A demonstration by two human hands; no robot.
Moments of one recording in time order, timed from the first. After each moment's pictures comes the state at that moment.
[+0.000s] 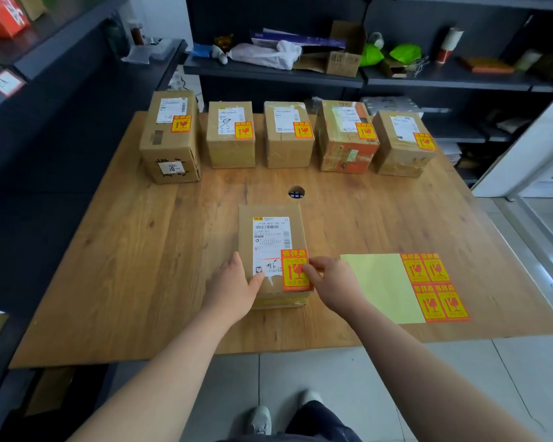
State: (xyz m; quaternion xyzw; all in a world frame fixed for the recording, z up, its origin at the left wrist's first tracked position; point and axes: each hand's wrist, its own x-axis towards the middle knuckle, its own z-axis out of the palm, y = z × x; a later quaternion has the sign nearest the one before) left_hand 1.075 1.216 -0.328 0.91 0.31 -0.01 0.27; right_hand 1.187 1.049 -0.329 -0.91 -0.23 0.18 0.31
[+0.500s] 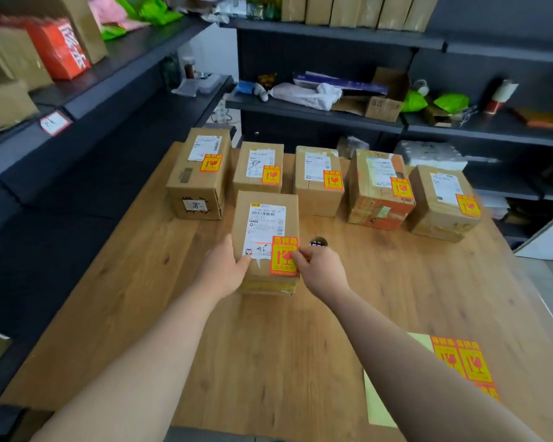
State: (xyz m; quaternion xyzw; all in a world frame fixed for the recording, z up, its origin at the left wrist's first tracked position) left_hand 1.162 1.308 -0.284 0.86 0.39 0.08 0.32; right_hand 1.285 1.160 -0.288 -0.88 -0.28 0.15 0.34
